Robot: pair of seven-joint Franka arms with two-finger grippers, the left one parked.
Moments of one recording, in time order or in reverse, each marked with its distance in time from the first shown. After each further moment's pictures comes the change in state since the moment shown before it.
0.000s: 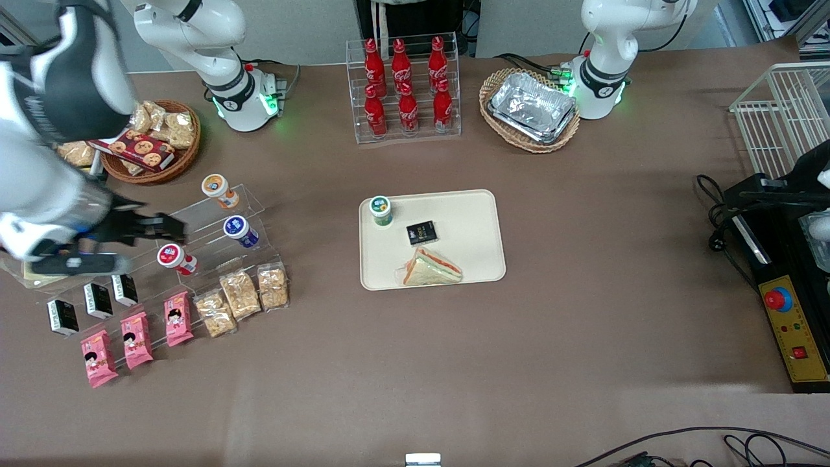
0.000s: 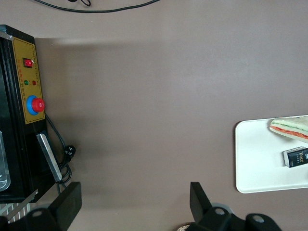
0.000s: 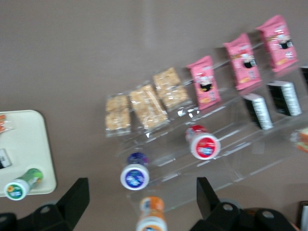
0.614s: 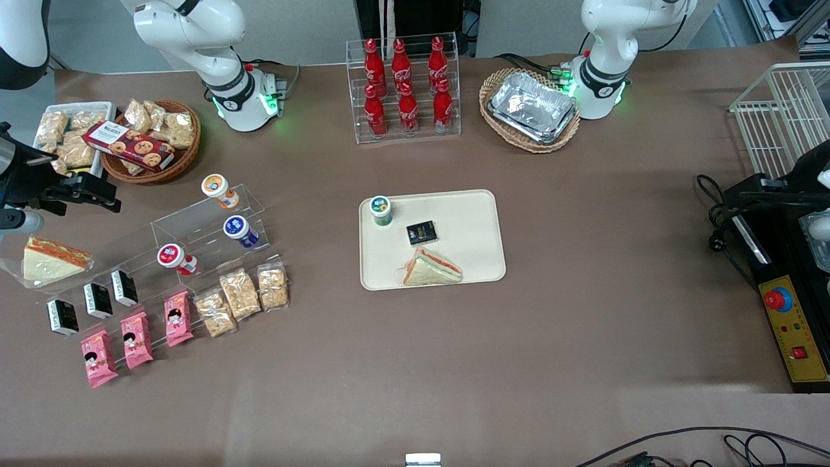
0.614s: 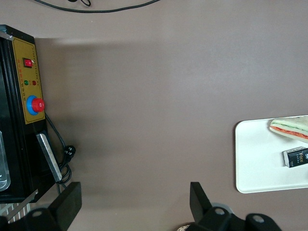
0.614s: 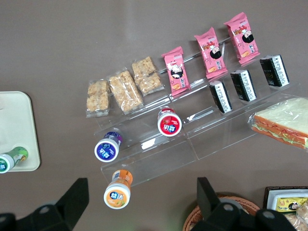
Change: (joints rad) arm 0.051 -0.120 -0.163 -0.014 0.002 -0.099 -0.151
